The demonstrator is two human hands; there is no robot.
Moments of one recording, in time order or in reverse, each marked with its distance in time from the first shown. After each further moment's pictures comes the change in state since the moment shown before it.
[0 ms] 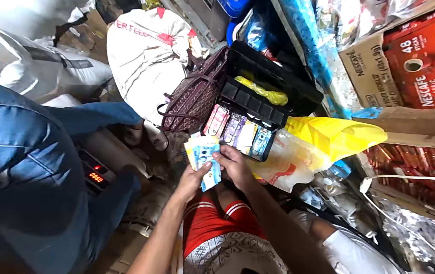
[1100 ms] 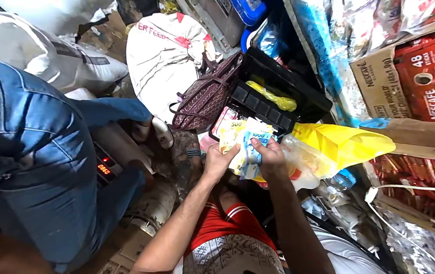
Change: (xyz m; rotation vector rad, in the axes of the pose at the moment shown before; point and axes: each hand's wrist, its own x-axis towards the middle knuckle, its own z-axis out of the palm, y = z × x) left_hand 0.037 0.022 0.060 0.229 0.101 0.258; right_hand -0.008 -0.040 -0.054 0.193 0.253 -0.031
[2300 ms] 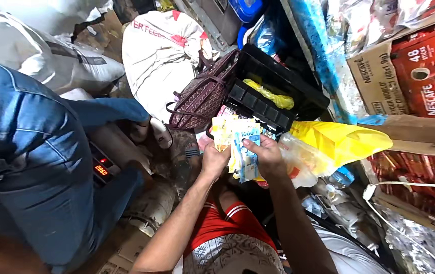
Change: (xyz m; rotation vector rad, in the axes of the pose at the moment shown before) left_hand 0.000 0.003 0.007 0.024 0.076 -0.039; right_hand -0.002 -0.006 -0.003 -0.150 -0.128 -0.009
